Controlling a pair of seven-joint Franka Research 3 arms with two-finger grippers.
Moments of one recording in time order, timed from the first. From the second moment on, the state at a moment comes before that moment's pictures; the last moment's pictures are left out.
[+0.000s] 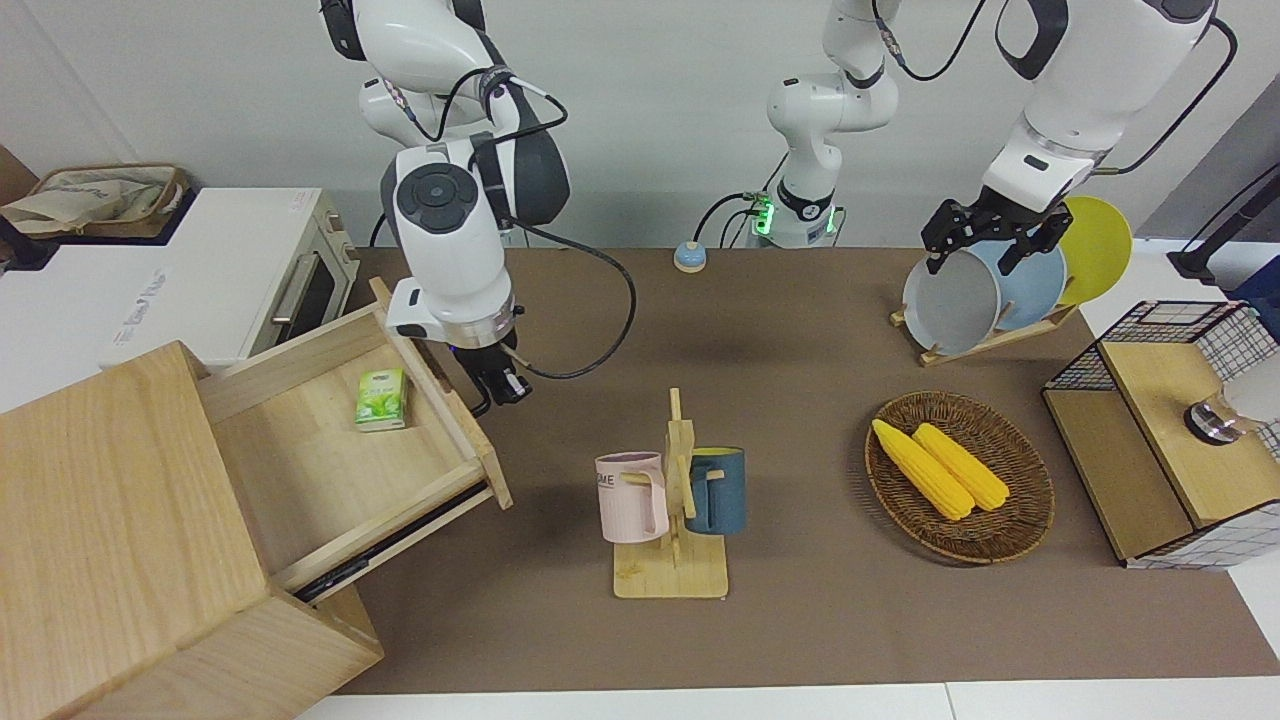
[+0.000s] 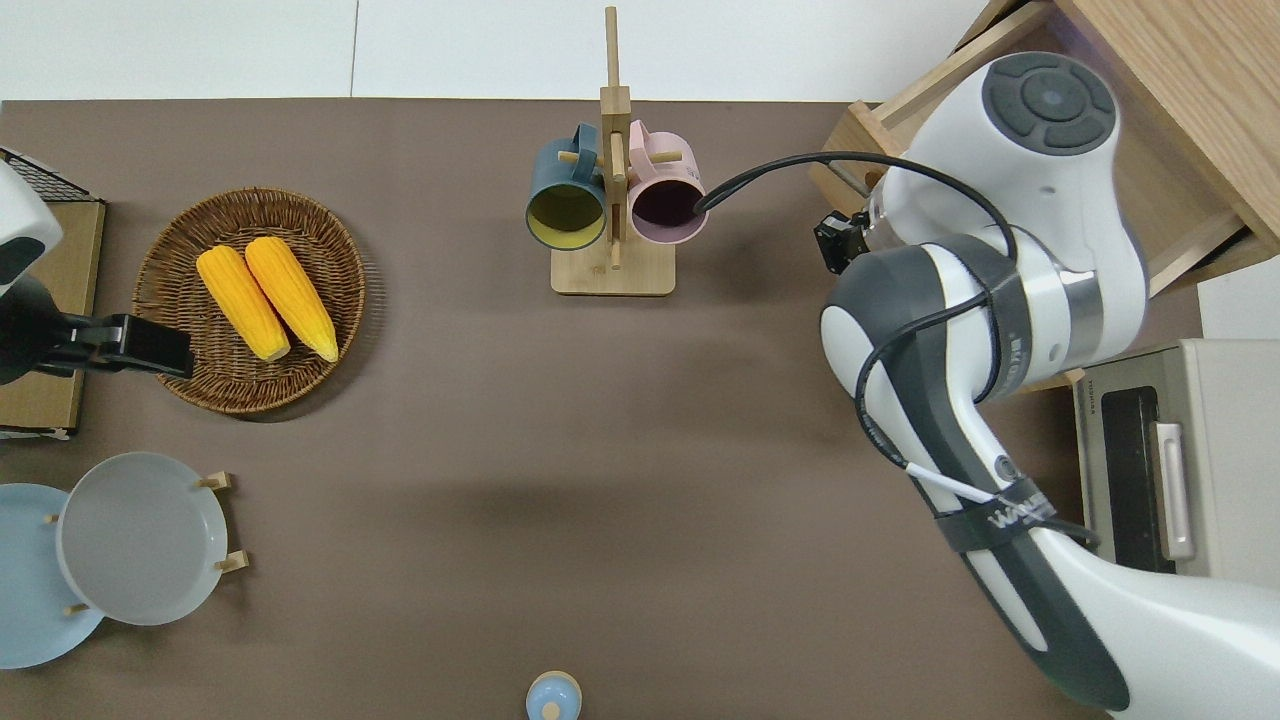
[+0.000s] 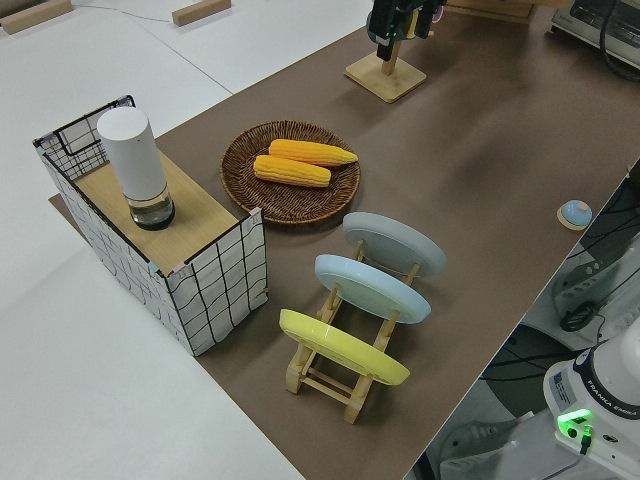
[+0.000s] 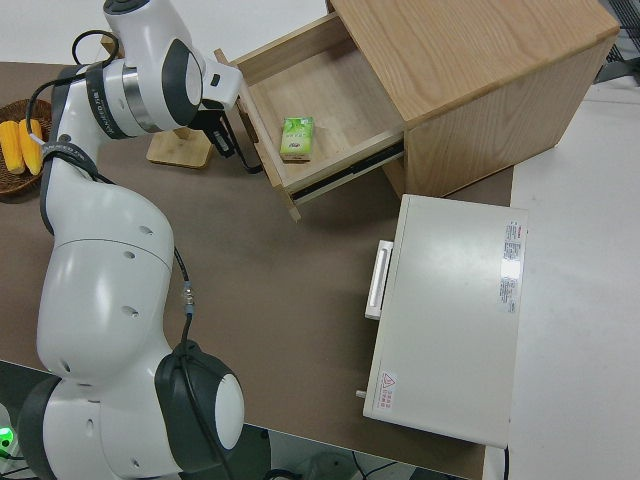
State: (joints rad) left arm 0.04 0.05 -0.07 -1.50 0.00 1.52 0.04; right arm 0.26 0.42 -0.03 -1.36 0.02 1.75 1.07
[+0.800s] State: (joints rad) left arm 0.04 0.05 -0.07 -1.50 0.00 1.52 0.04; right arm 0.13 0.46 -0.03 -1.32 0.02 1.76 0.96
